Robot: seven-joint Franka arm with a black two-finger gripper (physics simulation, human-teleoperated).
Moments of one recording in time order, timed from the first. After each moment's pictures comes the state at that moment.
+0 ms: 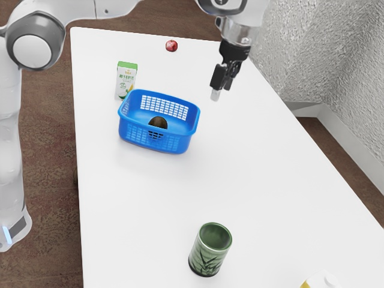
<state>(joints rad) 0.15 0.08 -0.20 -1.34 -0.03 1.39 -2.45</state>
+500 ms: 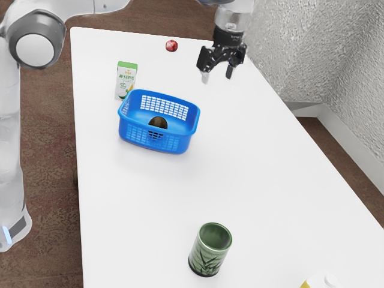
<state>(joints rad) 0.05 0.06 -0.01 -1.34 -0.03 1.42 -1.92</state>
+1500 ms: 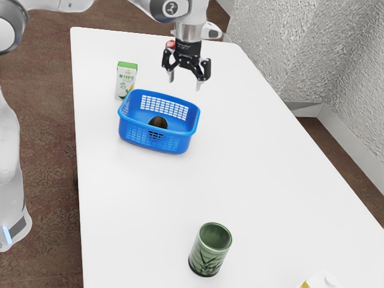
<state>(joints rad) 0.05 -0.20 0.19 -1.87 -0.04 1.78 -0.59</state>
